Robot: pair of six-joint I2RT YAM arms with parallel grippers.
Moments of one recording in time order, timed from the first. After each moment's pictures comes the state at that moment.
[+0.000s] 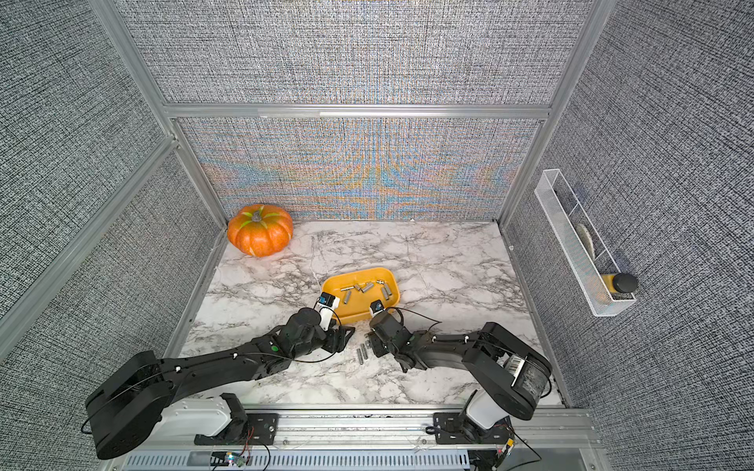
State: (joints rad) left arm -0.90 1.28 0.50 0.16 -0.04 -0.43; right arm 0.87 1.55 0.58 0.07 0.21 0.35
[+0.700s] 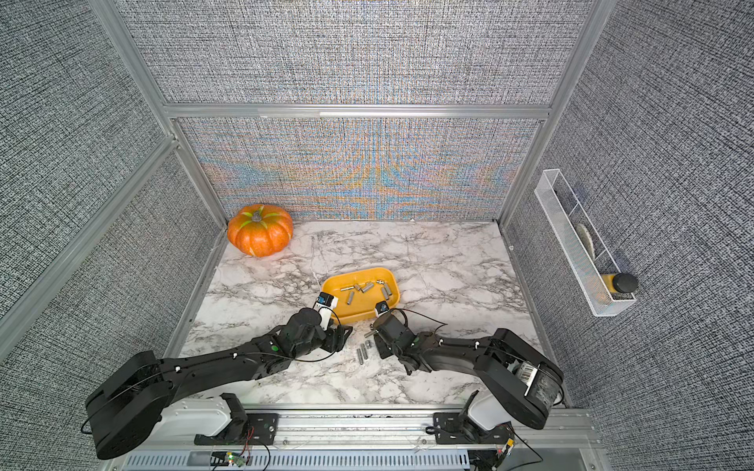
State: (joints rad) left arm -0.90 1.28 0.51 0.13 -0.08 -0.44; right arm 0.87 1.46 0.55 -0.01 0.26 0.37
